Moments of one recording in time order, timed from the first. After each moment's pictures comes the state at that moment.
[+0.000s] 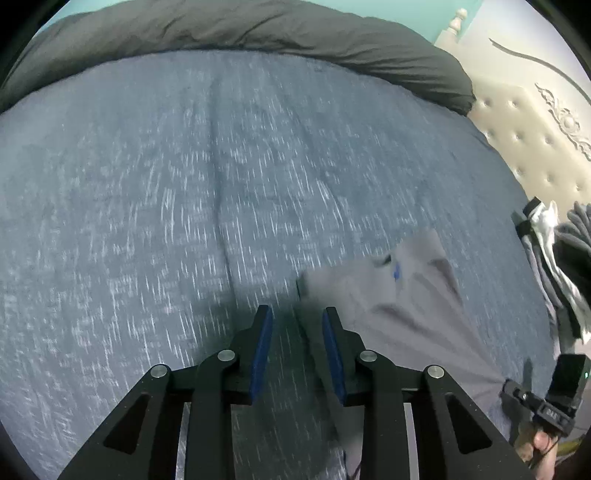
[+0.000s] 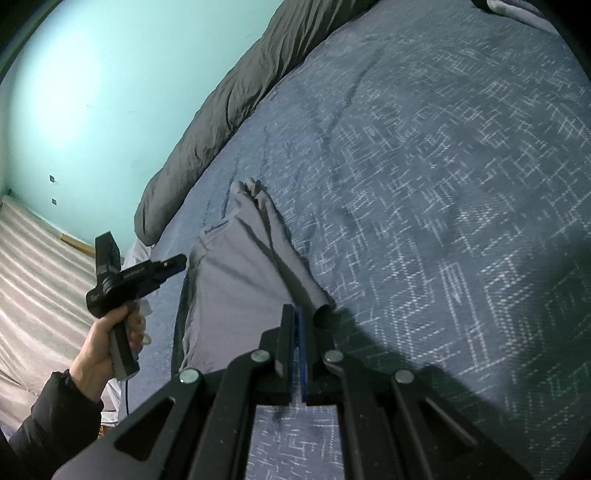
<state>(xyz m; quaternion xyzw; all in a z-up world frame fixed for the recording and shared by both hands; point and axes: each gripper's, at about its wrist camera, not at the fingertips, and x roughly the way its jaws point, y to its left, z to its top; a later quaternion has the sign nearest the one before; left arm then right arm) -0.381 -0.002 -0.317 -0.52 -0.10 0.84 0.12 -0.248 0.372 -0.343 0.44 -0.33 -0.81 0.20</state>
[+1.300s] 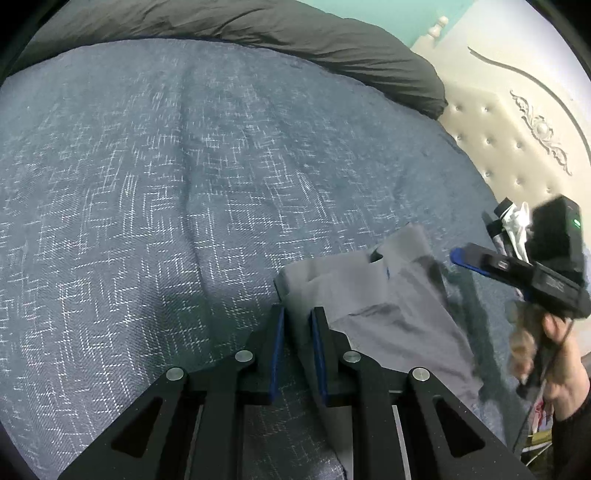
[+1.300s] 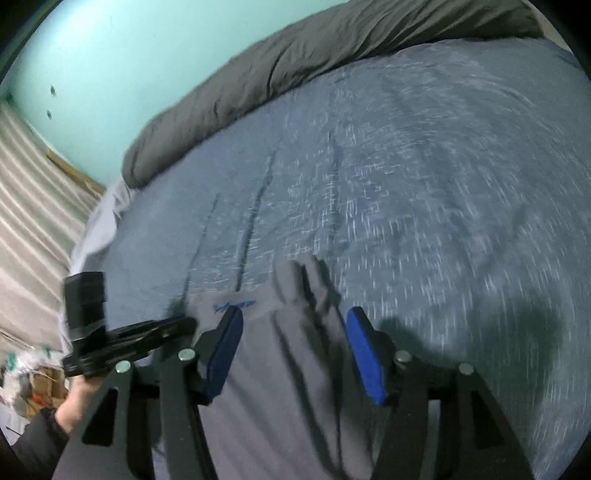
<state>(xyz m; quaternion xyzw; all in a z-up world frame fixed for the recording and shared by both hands) -0.393 -0.013 -0.340 -0.50 -0.14 0.83 0.19 -0.416 0.282 -0.288 0.49 -0.15 -0.82 0.24</state>
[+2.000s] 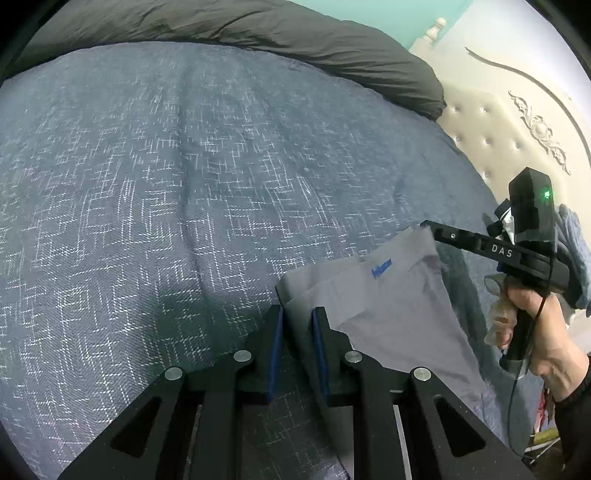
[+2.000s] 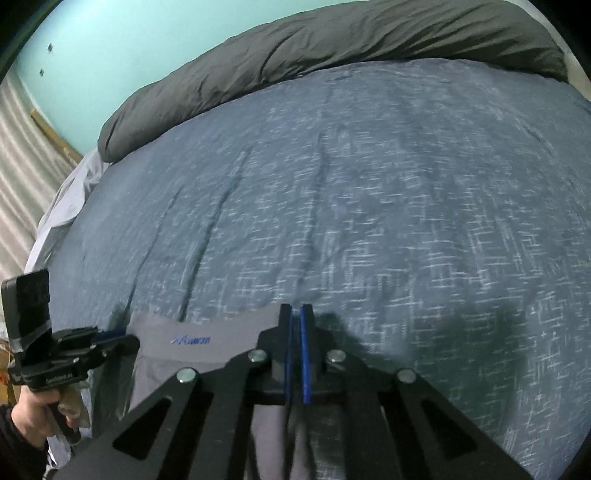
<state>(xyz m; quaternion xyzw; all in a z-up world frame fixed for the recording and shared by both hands) -0.396 -0.013 -0.342 -0.49 -0.14 0.84 0.19 -0.453 0.280 -0.304 0.49 -0.09 -0.84 0.22</state>
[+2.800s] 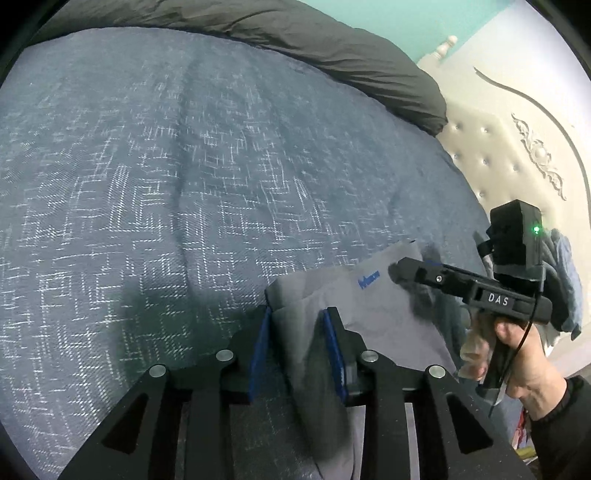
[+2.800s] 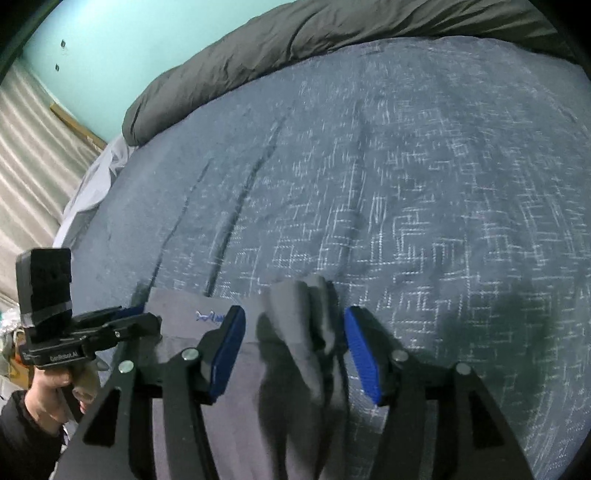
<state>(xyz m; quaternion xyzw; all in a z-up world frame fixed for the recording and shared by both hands) -0.399 -0.011 -0.346 -0.49 -0.19 0.83 0.20 -0.451 0.258 -0.319 0.51 -0.08 -0.81 0.28</state>
